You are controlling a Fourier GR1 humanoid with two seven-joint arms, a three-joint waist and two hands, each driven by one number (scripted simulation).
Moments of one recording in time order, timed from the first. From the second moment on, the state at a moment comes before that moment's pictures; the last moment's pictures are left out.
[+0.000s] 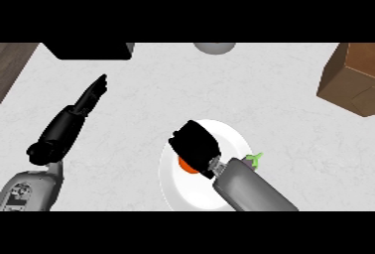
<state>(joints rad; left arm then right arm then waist) -0.21 0.29 -0.04 -1.55 -0.09 -0.17 -0.06 -0.56 -0.03 0.68 -1.21 1.25 0.27 0.05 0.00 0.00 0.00</state>
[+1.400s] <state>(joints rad) -0.23 0.27 -0.01 -1.53 -0.11 -0.19 -0.07 -0.53 -0.42 -0.14 -1.60 0.69 0.28 -0.09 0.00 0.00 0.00</state>
